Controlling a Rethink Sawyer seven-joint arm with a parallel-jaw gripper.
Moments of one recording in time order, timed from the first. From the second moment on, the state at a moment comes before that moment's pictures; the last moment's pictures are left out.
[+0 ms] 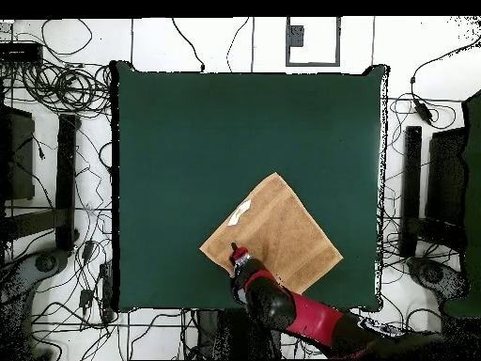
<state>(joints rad) -0.78 -0.34 0.30 2.26 -0.26 -0.35 2.29</state>
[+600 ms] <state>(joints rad) -0.94 -0.23 0.35 2.26 -0.43 -0.43 2.29</state>
